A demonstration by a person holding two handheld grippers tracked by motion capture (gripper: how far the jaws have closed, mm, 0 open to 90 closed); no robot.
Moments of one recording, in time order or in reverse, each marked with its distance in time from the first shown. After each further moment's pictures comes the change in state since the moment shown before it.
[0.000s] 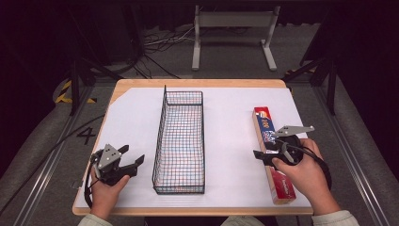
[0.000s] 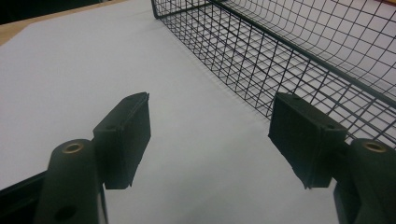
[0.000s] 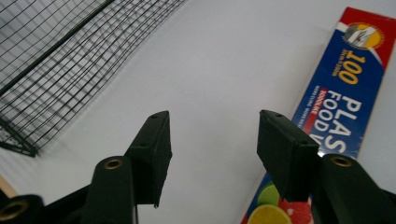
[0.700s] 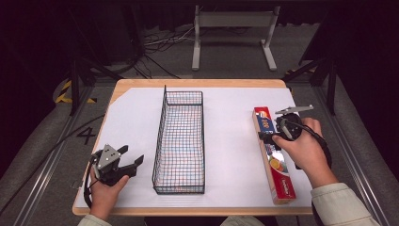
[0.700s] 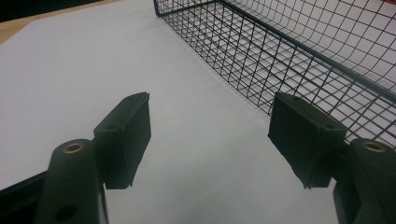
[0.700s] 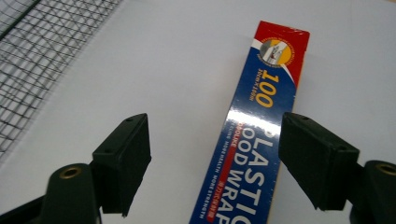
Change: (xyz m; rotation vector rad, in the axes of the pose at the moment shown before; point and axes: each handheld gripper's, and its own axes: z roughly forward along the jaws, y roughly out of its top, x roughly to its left) left arm 0.001 -0.002 -0.001 0.003 0.000 -0.010; right arm -0.038 0.035 0.020 0.053 -0.171 0.115
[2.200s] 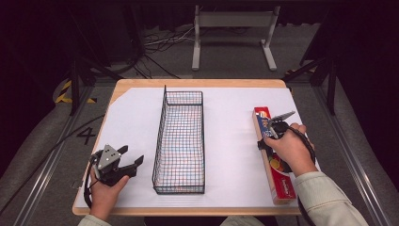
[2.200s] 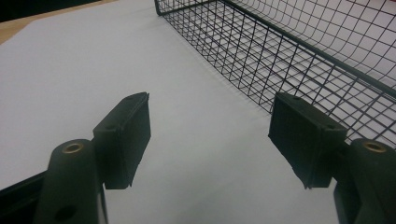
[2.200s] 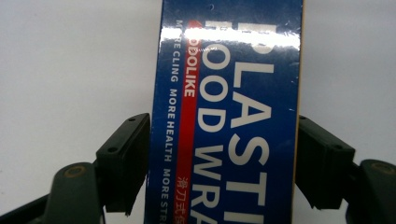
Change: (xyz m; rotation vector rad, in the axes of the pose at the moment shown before) left arm 0.000 -0.001 0.000 0.002 0.008 0.005; right arm -0.011 -0.019 0.072 0.333 -0.145 0.243
